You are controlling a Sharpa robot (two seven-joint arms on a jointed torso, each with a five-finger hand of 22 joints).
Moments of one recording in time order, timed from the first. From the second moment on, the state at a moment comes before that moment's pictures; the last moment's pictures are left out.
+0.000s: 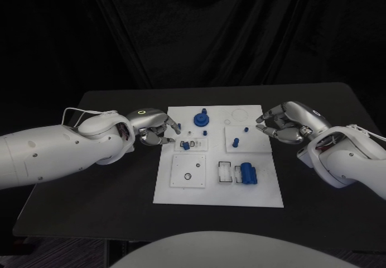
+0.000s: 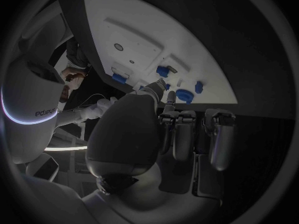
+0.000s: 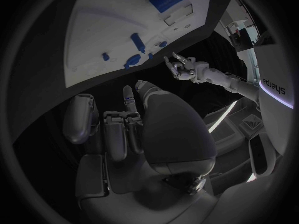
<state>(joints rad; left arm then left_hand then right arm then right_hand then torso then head) 1.25 -1.01 -0.21 1.59 -1.49 -0.34 0.10 1.44 -0.12 0.29 0.23 0.14 0.88 0.07 0.08 0.30 1.47 -0.01 1.57 1.31 1.47 -0.06 1.57 1.31 0.01 1.47 0.06 1.57 1.31 1.28 -0.98 -0.25 1.72 -1.31 -0.63 -0.05 1.39 -0.14 0.25 0.28 0.27 1.03 0.11 0.12 0.16 1.47 0.03 1.56 1.31 1.46 -0.03 1.57 1.31 0.09 1.44 0.07 1.20 1.31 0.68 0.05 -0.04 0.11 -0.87</state>
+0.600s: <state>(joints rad) 1.24 -1.14 -0.21 1.67 -1.36 -0.63 0.24 1.47 -0.10 0.28 0.24 0.19 0.93 0.10 0.09 0.27 1.47 0.01 1.57 1.31 1.47 -0.04 1.57 1.31 0.01 1.47 0.07 1.57 1.31 1.26 -0.68 -0.24 1.68 -1.70 -0.64 -0.35 1.13 -0.20 0.13 0.30 0.13 1.07 0.08 0.16 0.25 1.47 0.02 1.56 1.31 1.47 -0.04 1.57 1.31 0.07 1.47 0.06 1.32 1.31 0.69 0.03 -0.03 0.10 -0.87</state>
